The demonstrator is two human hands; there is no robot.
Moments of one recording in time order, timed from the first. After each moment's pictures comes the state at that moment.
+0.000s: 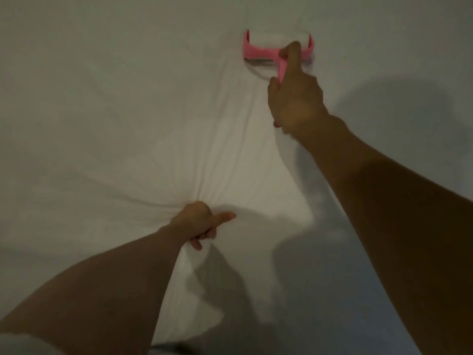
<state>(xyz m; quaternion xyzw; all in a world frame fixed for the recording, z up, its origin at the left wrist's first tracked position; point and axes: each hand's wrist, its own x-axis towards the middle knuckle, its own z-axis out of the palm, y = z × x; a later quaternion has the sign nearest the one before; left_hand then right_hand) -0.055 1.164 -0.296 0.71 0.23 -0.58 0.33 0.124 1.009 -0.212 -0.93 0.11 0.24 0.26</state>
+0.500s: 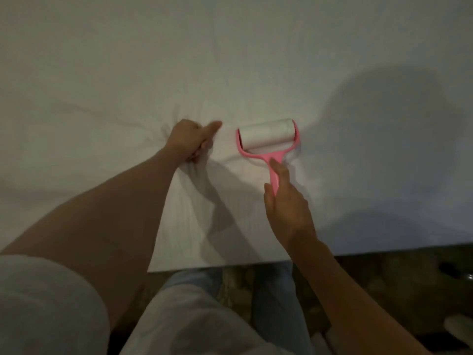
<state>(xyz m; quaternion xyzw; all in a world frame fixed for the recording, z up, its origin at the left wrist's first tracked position) -0.096 1.176 -0.282 0.83 0.14 -0.36 0.40 -0.250 1.002 -0.211 -0.89 0.21 0.24 0.32</state>
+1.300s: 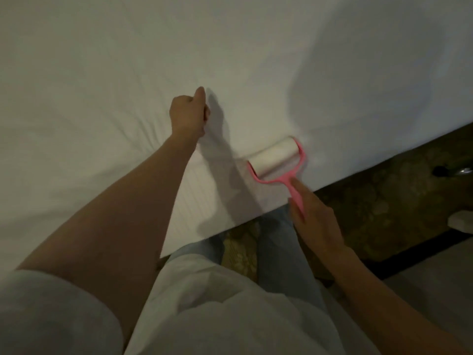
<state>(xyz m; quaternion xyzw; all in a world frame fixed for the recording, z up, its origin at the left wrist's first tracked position) -0.138 1.088 -0.252 0.80 0.14 -0.32 0.48 -0.414 0.971 -0.202 -0.89 0.29 0.21 0.29</state>
